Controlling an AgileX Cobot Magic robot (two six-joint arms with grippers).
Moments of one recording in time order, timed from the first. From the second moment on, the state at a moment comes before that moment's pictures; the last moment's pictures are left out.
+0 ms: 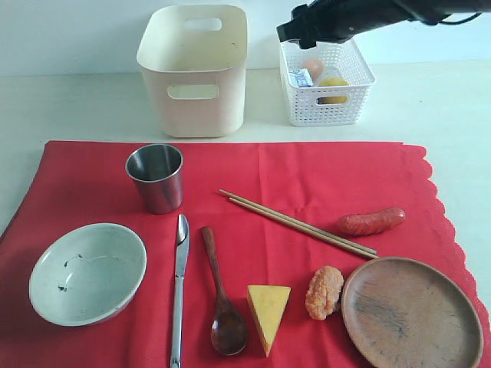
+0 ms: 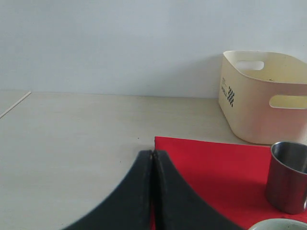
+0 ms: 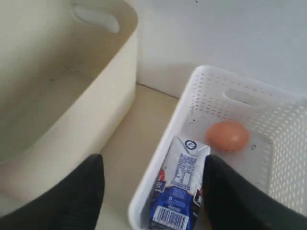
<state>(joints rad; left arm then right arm) 0.02 0.01 0.00 -0.01 0.19 -0.01 0.28 2.01 -1.51 0.60 0.25 -0.70</state>
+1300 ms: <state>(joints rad) 0.02 0.01 0.00 -0.01 0.19 -0.01 0.28 1.45 -0.93 0.16 0.87 -0.59</state>
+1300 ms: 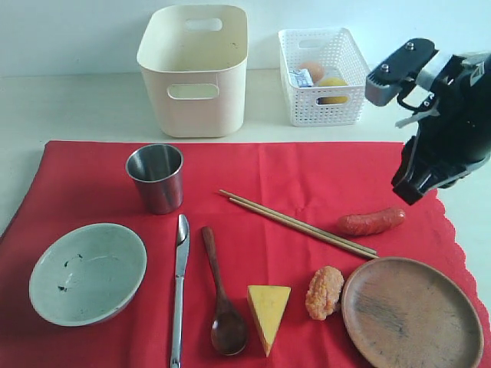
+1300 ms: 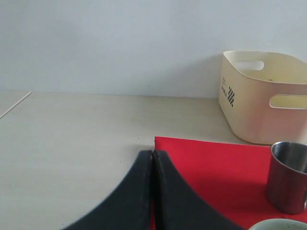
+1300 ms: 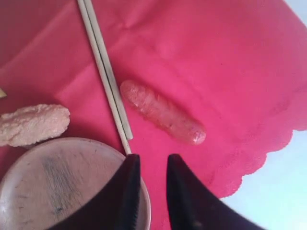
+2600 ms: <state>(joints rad) 0.02 0.01 0.00 -0.01 0.19 -0.01 0.35 1.80 -0.85 0.05 0.46 -0.90</state>
